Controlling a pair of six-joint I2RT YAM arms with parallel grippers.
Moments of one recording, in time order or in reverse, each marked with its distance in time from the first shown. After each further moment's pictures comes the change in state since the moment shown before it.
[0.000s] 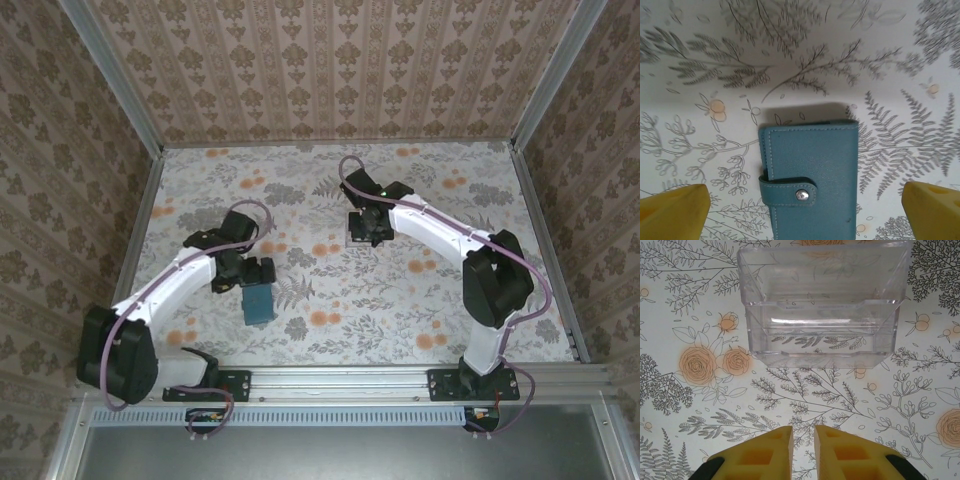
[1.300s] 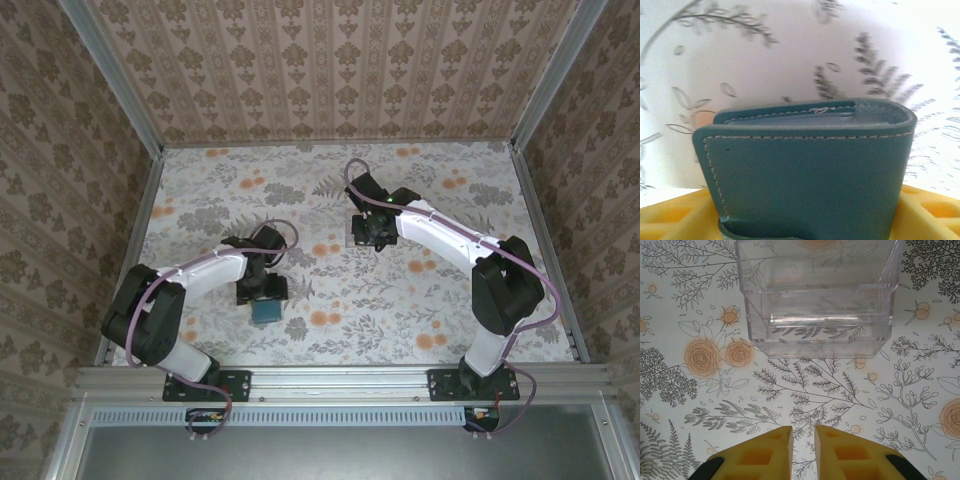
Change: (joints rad) left arm -0.167 0.224 -0.027 0.093 0.034 -0.111; right arm 0.000 -0.066 -0.077 0.042 -0.018 0.023
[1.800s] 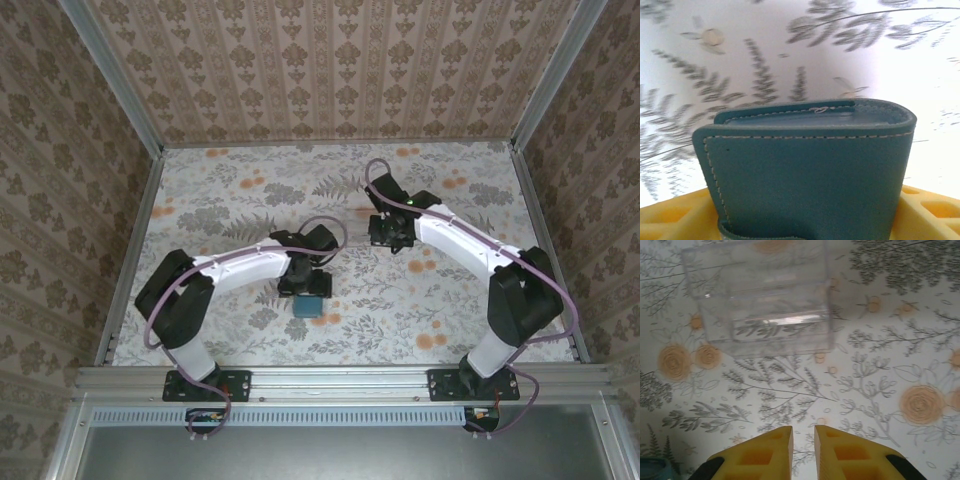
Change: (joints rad) left arm -0.290 0.184 0.279 -0.019 -0.003 -0.151; right arm -0.080 -0.114 -0.119 0.017 -0.002 -0.005
